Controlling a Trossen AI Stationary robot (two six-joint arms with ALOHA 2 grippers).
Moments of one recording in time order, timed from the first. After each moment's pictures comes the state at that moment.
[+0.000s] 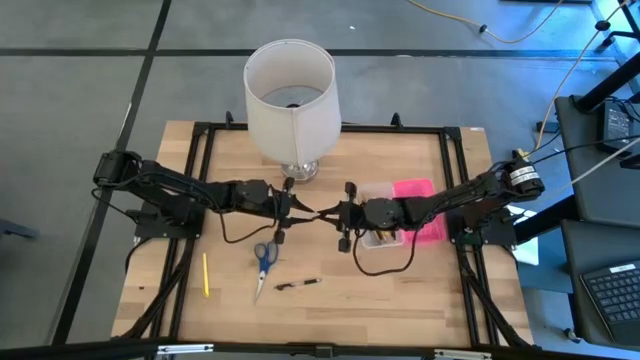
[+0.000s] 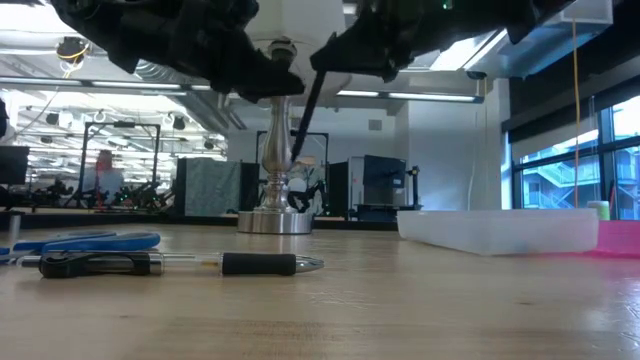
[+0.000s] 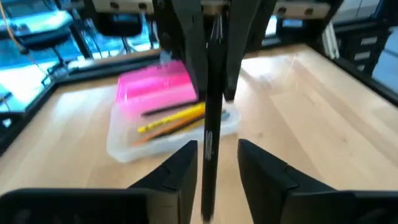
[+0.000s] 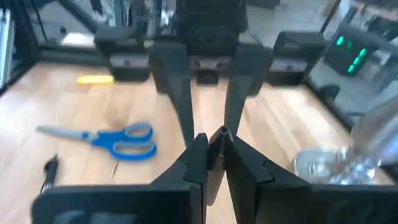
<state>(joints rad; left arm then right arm) -0.03 1.36 0.58 0.48 0.02 0.14 0.20 1.59 0.87 0.43 0.33 -0.05</state>
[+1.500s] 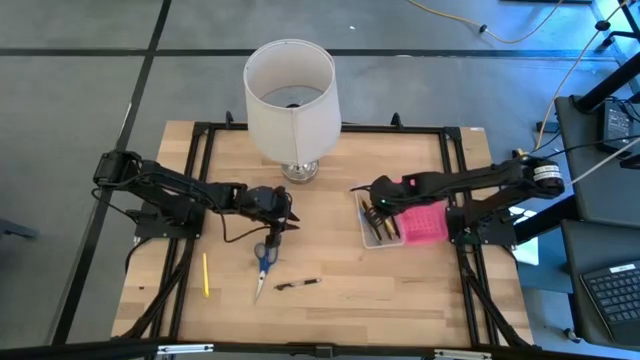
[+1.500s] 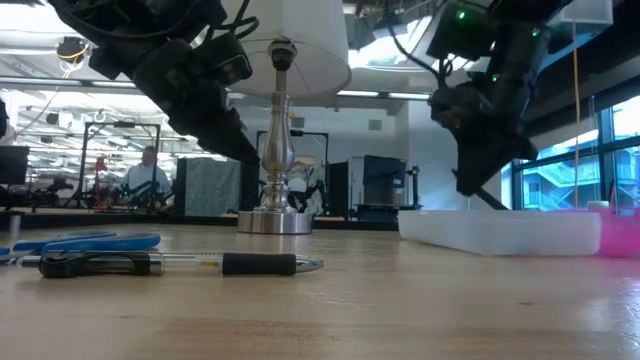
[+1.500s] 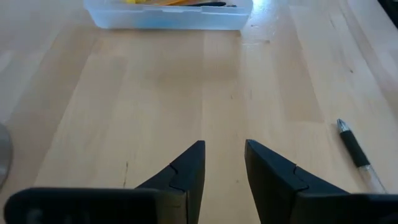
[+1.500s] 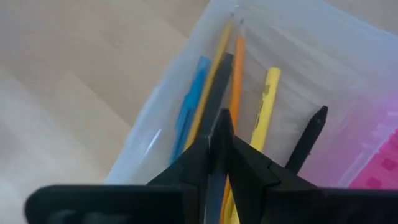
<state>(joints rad) -0.04 1.36 0.58 0.13 0.03 -0.14 -0.04 1.40 0.81 -0.59 0.10 0.85</state>
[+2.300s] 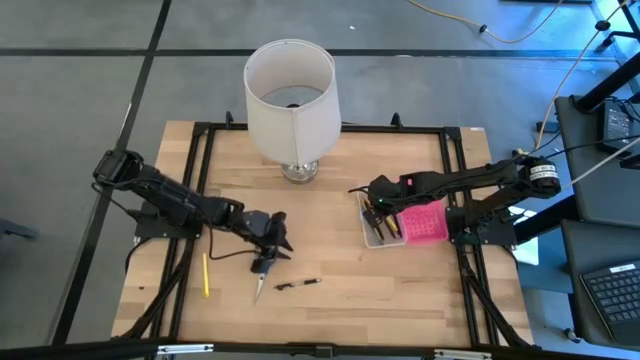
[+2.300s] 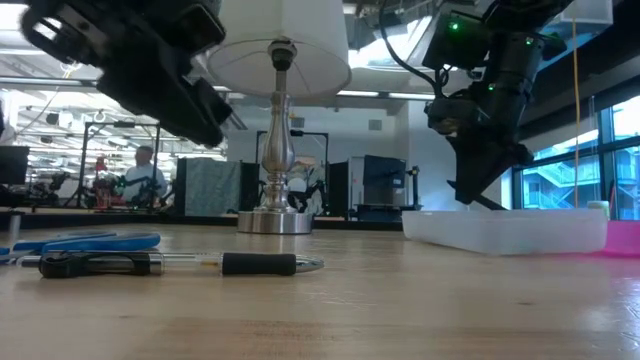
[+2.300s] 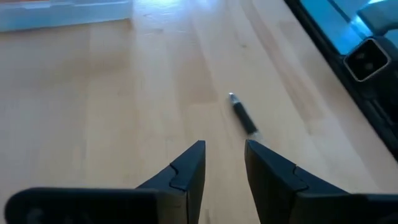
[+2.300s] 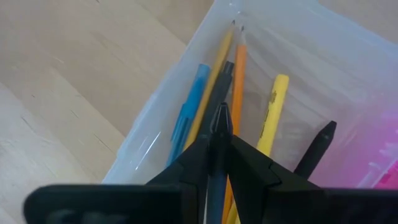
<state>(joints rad) -0.26 1.36 0.58 0.15 0.08 -0.15 -0.06 1.43 0.81 -0.59 0.11 0.80</state>
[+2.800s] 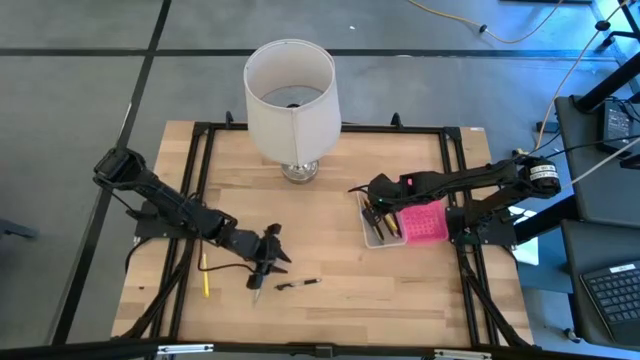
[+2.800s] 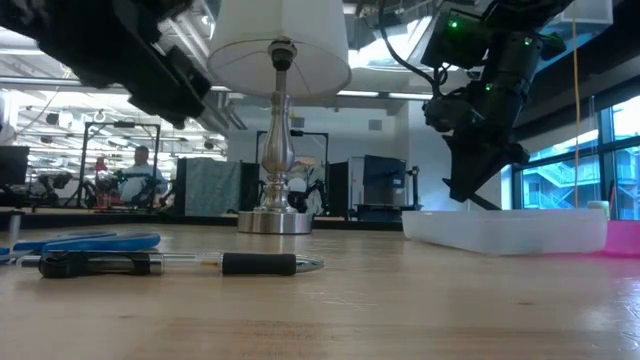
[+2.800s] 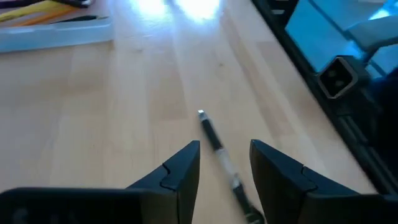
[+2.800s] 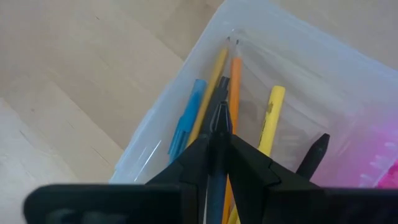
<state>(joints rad) -0.45 1.36 0.58 0.22 -0.12 -0.25 -0.06 1.43 0.81 -0.57 0.15 0.80</state>
